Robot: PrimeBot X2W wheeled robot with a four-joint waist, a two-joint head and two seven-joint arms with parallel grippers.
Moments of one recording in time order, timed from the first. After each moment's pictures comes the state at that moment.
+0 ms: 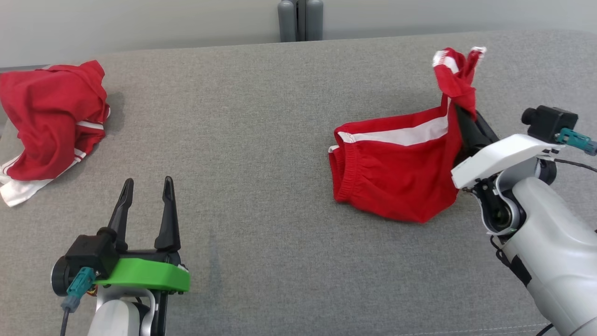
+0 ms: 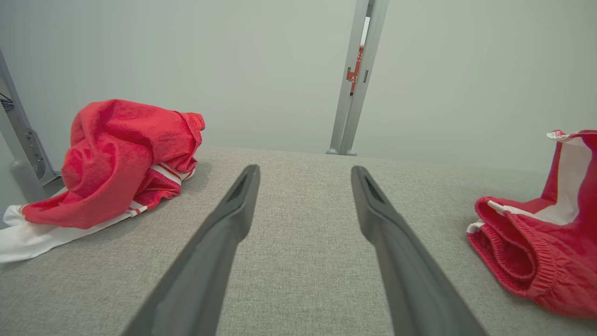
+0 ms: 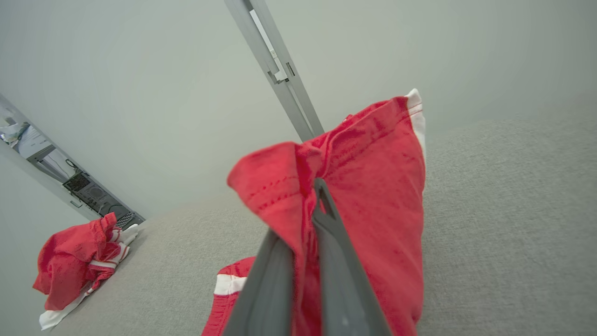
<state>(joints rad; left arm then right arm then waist) -0.15 0.06 -0.03 0.20 -0.24 -0.13 -0.26 -0.65 -0.34 0.47 0.63 0.96 0.13 -0.26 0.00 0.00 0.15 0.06</state>
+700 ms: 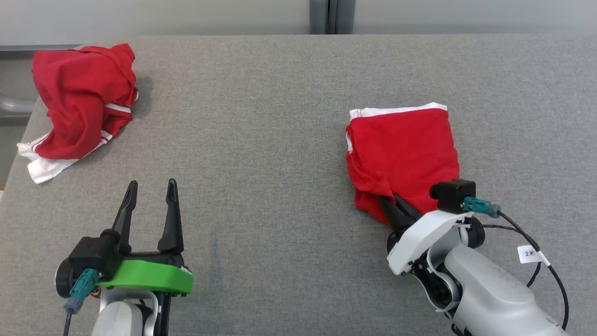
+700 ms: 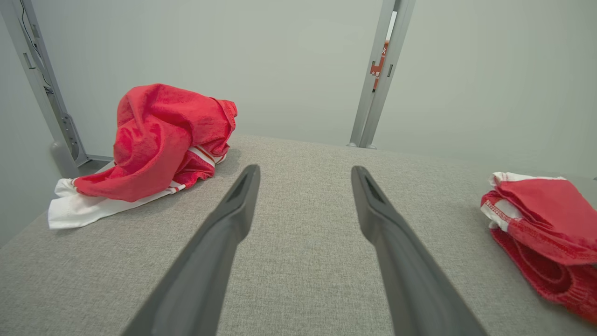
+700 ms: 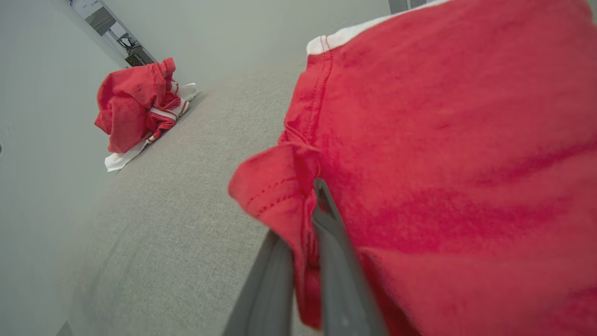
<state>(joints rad) -0.14 0.05 -0.03 0.20 -0.25 -0.13 -0.26 -0.51 -0.23 0.70 0.61 0.87 0.13 -0.25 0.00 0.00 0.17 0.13</state>
